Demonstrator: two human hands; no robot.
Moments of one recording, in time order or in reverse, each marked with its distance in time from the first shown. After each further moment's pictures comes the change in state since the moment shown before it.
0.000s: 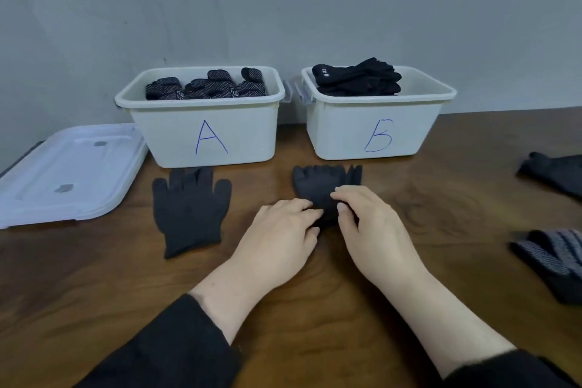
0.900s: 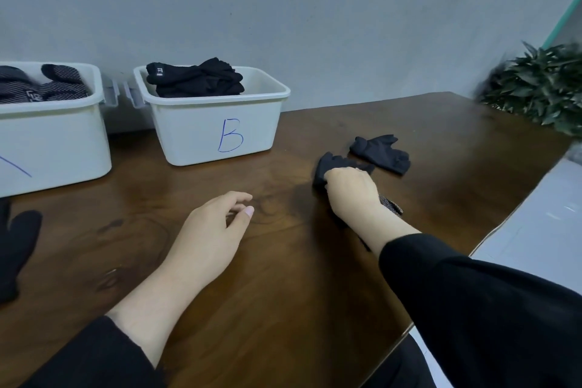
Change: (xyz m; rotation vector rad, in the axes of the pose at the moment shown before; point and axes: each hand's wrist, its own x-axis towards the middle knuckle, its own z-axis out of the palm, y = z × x) left_hand 0.046 0.095 0.035 -0.559 0.045 -0.029; right_hand 0.007 0.139 -0.131 -0.806 -0.242 0.479
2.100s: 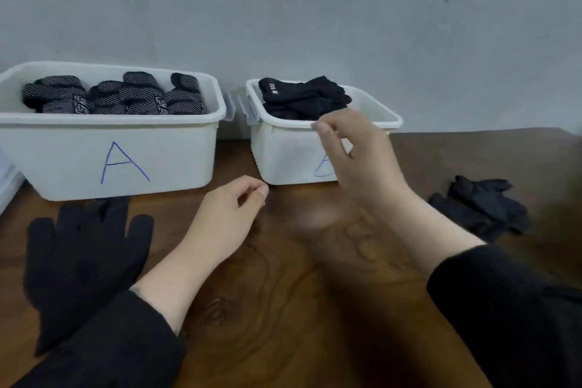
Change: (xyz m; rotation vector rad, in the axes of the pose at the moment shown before) left_hand 0.054 -0.081 -0.093 -0.122 0.164 -0.156; right_hand 0.051 -0.154 -0.078 0.847 0.517 -0.559
